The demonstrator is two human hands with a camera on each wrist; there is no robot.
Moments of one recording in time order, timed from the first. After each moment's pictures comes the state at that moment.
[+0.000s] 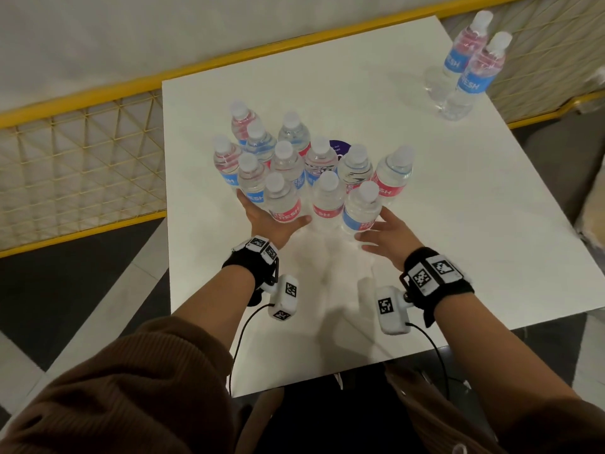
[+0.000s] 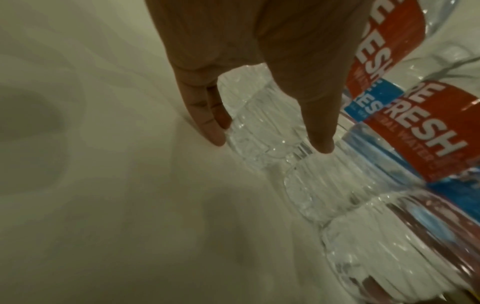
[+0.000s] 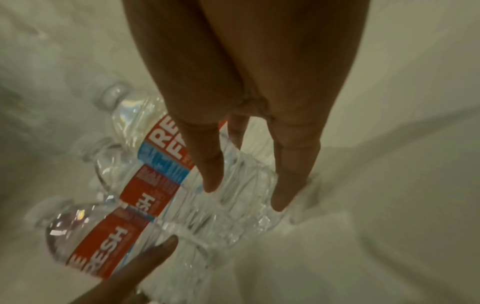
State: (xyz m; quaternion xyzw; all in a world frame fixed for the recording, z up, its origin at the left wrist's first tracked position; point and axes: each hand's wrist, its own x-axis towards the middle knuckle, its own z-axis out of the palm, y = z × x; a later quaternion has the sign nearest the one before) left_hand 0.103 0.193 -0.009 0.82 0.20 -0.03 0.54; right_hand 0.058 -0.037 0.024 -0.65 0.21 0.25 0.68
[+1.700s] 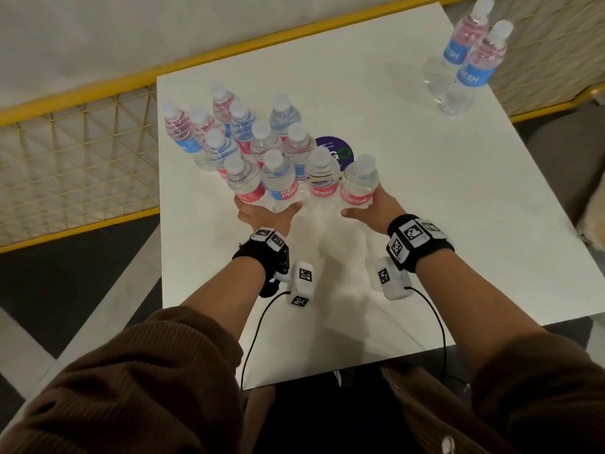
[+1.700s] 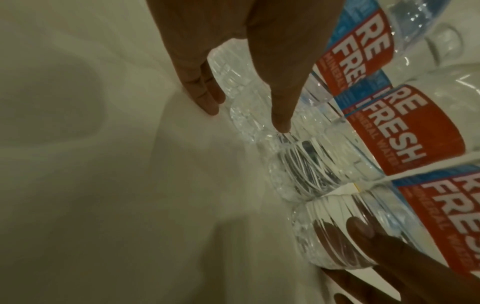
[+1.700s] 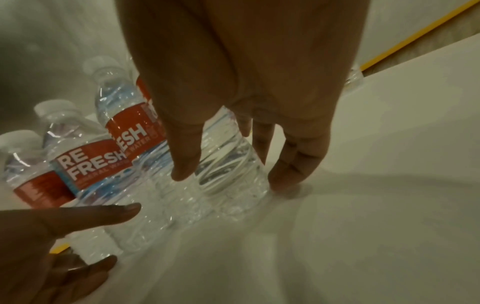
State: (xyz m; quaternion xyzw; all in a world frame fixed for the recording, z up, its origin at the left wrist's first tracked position) left_hand 0.111 0.149 0.025 0.77 0.40 -0.07 0.49; right_hand 0.111 -0.049 0.021 -0.85 0.12 0.21 0.46
